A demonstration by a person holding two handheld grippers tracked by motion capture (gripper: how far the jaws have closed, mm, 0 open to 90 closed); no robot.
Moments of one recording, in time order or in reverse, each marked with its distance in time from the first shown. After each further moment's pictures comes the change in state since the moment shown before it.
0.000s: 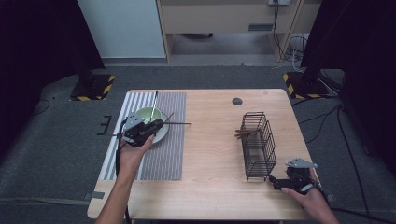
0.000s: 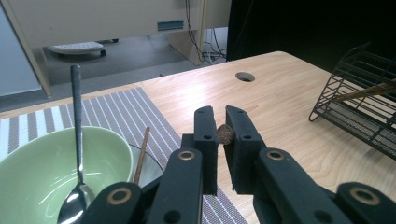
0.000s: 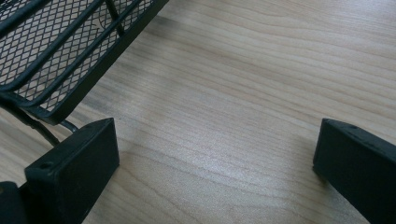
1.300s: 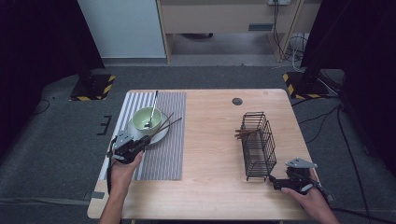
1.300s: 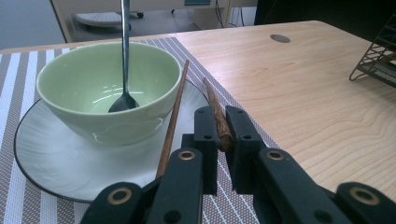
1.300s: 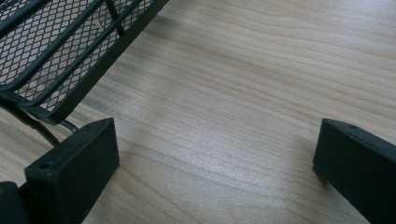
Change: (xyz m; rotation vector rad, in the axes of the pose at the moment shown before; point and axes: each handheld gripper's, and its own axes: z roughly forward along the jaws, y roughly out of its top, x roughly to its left) left arm 0.021 -0.069 -0.025 0.062 0.094 -0.051; right arm 0.000 0.000 0.000 0.000 0.000 0.000
